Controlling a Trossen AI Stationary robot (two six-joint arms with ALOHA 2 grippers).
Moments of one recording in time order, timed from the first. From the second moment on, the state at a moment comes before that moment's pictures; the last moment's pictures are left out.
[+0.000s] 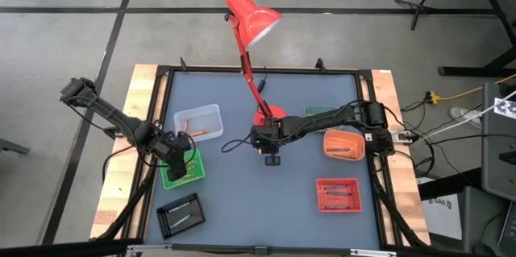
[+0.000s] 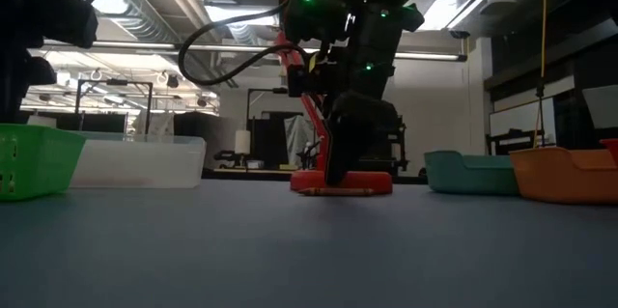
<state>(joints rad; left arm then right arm) -0.50 0.90 0.57 -0.90 -0.09 -1.00 0.03 2.05 1.44 -0.64 0.09 -0.05</state>
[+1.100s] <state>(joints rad) -0.50 0.90 0.57 -0.87 -0.15 -1.01 0.07 2.05 1.44 -0.53 0.15 -0.03</state>
